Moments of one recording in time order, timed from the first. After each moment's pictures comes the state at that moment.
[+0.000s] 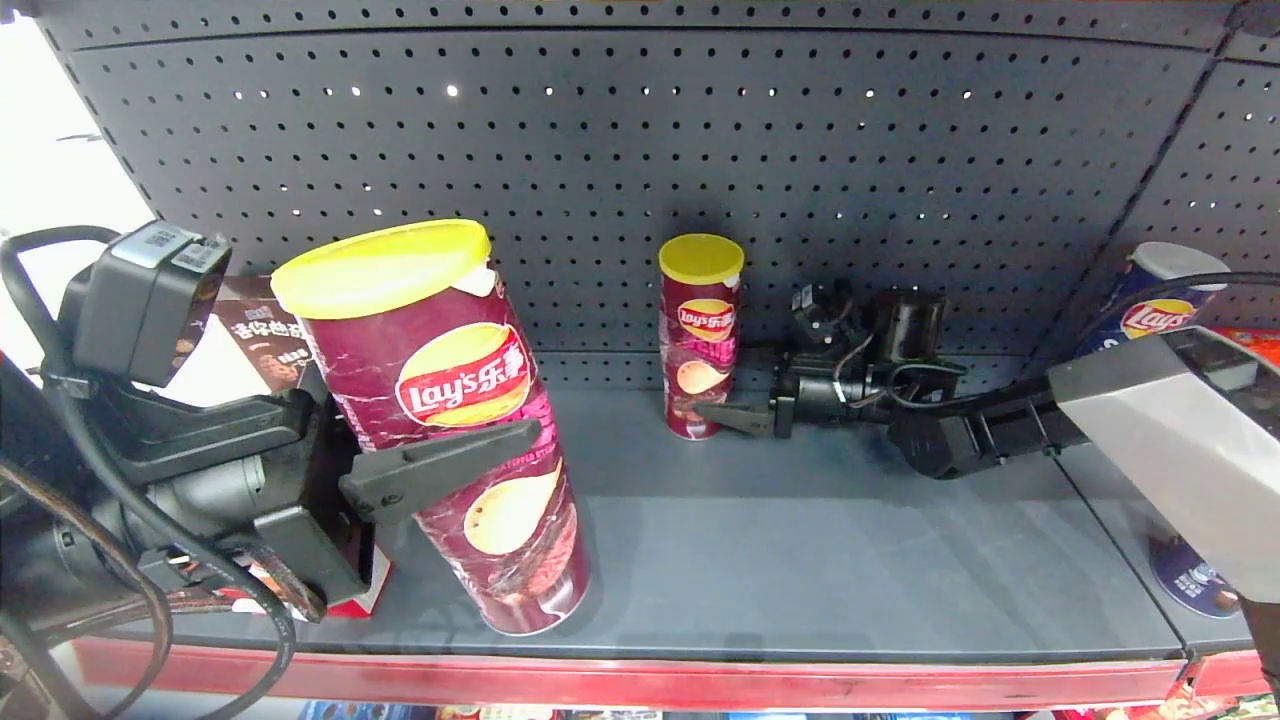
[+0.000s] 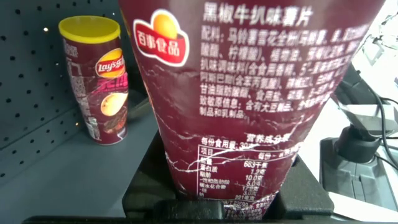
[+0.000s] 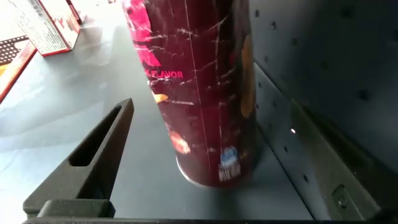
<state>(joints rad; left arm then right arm) -0.37 1.40 -0.51 -1.05 -0.79 -0.11 0.35 2.31 -1.54 -0.75 0.98 -0.18</state>
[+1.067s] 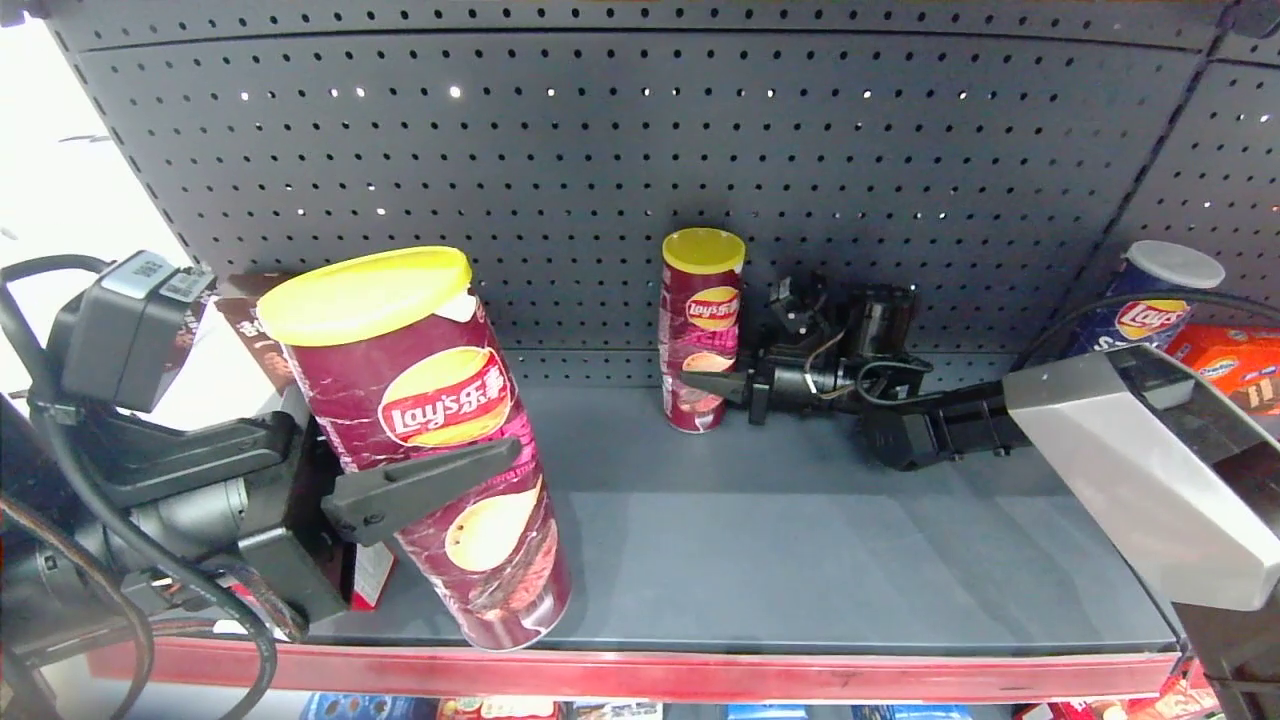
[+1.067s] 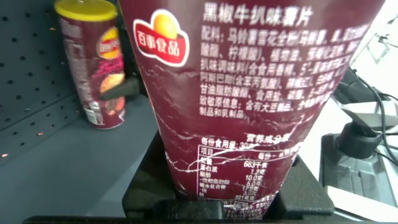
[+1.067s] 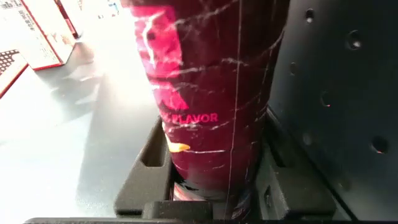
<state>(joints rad) -0.34 1.38 -0.46 -1.05 -0.79 -0.11 0.38 2.41 -1.71 -0.75 0.97 -0.12</state>
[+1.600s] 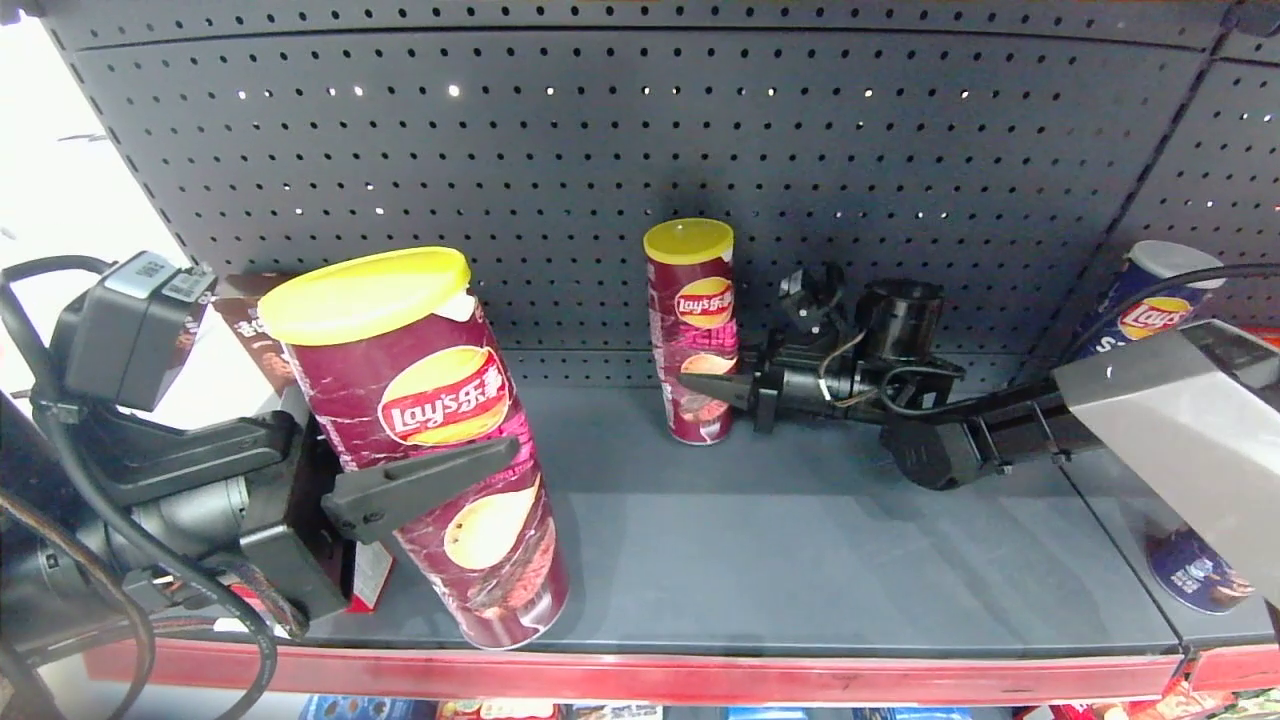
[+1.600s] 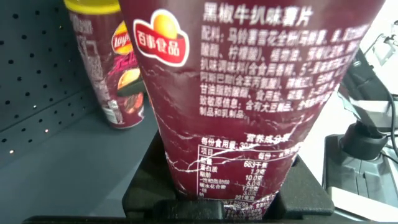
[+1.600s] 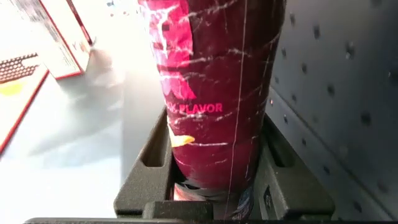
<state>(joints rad) -0.33 1.38 -0.46 -1.05 -0.79 -0.11 0.42 2.24 -1.44 -0.86 0.90 -0.12</state>
